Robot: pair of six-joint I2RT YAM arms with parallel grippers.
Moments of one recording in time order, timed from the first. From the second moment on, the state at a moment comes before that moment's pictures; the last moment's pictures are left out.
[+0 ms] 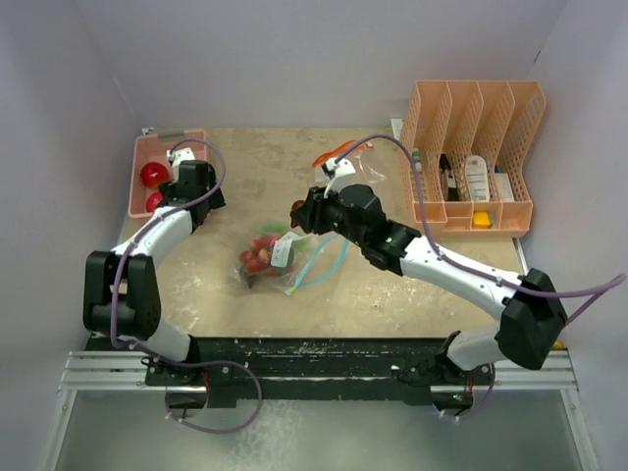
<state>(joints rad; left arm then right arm) -0.13 1.51 1.00 -0.19 -0.45 -0.34 0.84 1.43 1.07 0.06 0.12 0.44</state>
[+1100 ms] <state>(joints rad) -0.09 1.83 1.34 -0.10 -0.28 -0.33 0.81 1.32 0.95 0.00 0.15 0.44</state>
